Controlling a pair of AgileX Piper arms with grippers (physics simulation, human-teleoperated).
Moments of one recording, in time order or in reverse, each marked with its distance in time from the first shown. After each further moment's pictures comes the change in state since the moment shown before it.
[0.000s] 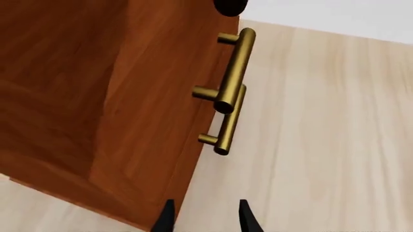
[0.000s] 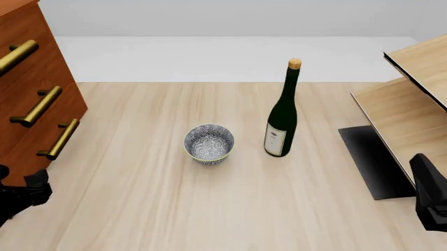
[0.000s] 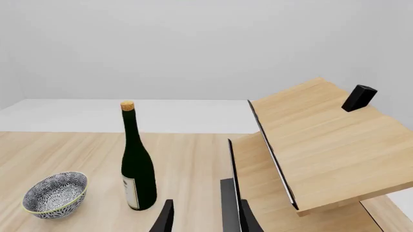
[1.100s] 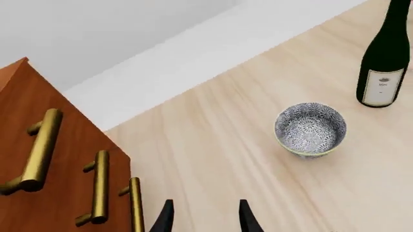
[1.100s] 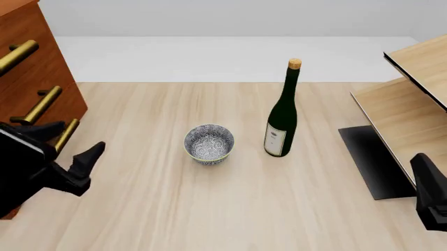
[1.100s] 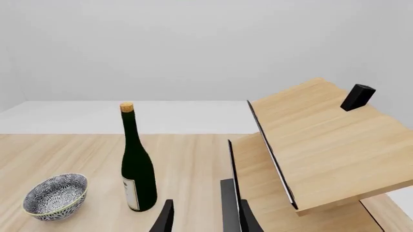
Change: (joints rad) left arm -0.560 -0.389 -0.194 0.406 0.321; right arm -0.004 -0.001 0.000 -0.003 0.009
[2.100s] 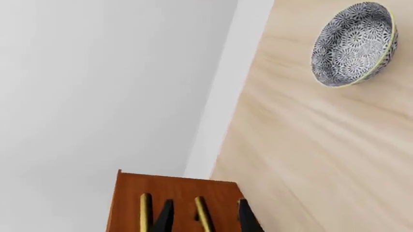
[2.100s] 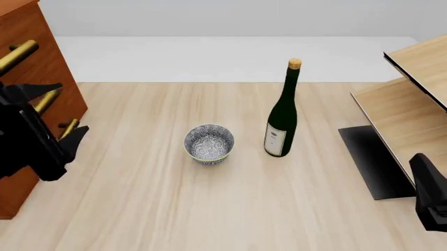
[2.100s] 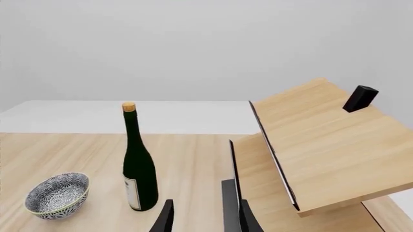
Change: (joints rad) left arm 0.040 0.004 -0.149 0.090 0.879; right arm 0.009 0.000 0.000 -0.001 -0.005
